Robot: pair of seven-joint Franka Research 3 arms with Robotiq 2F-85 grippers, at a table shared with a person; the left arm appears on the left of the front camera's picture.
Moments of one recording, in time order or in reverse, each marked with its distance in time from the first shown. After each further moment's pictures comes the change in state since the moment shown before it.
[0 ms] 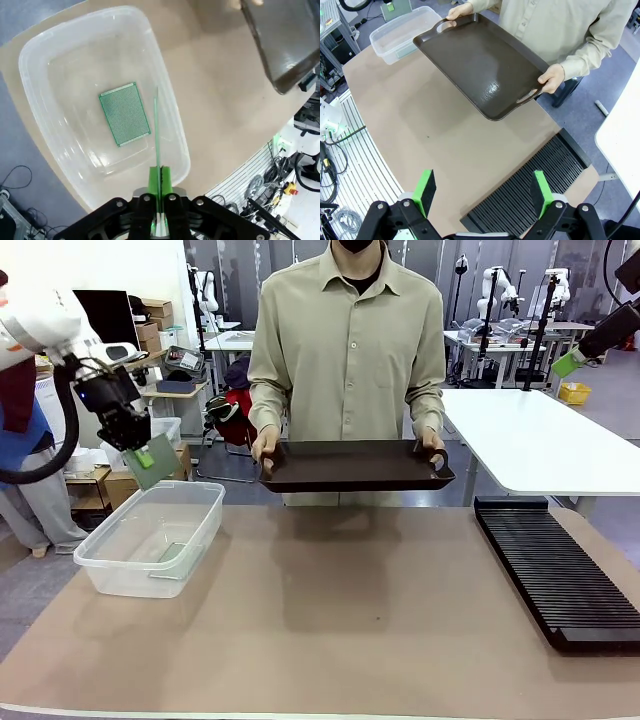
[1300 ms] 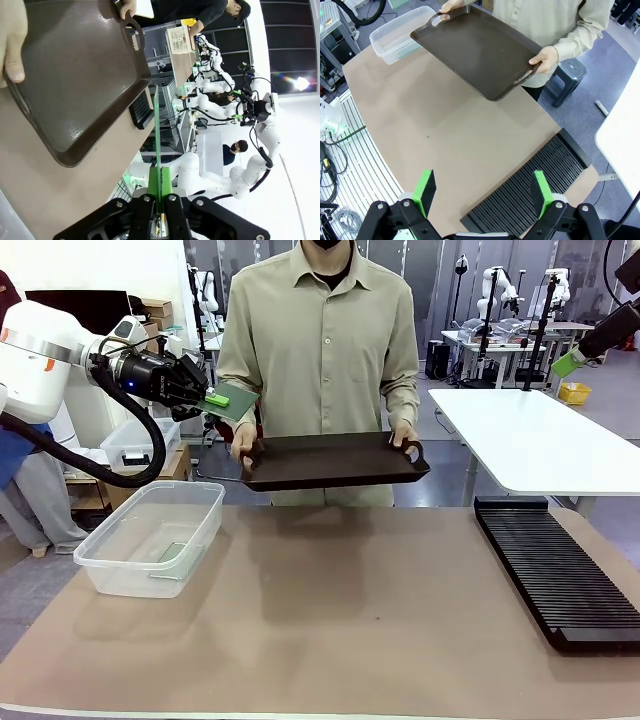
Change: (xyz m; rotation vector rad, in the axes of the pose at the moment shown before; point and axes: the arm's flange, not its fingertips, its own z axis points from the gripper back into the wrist) left arm 0.033 -0.067 0.001 -0.831 -0.257 0.053; right arm 0.000 0.000 0.000 0.000 0.000 0.000
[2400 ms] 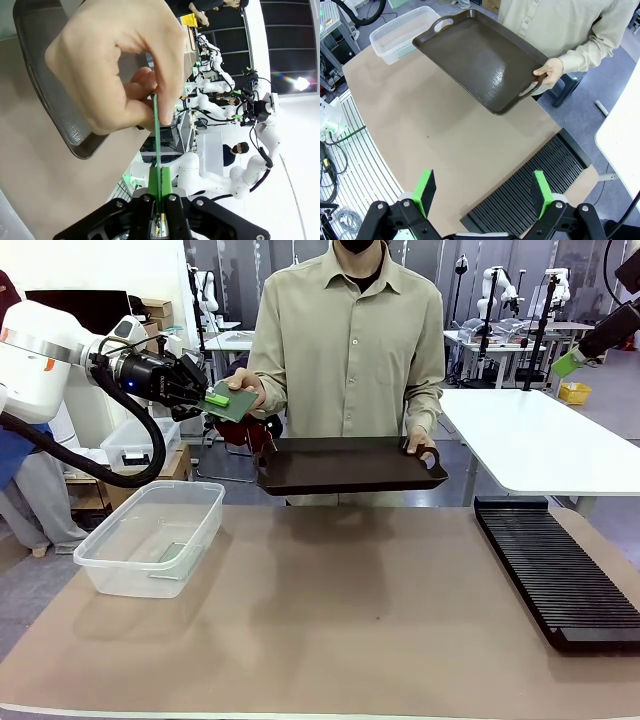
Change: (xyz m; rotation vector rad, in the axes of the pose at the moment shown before) left arm 0.000 0.000 0.000 0.000 0.000 0.000; right arm 0.000 0.000 0.000 0.000 0.000 0.000
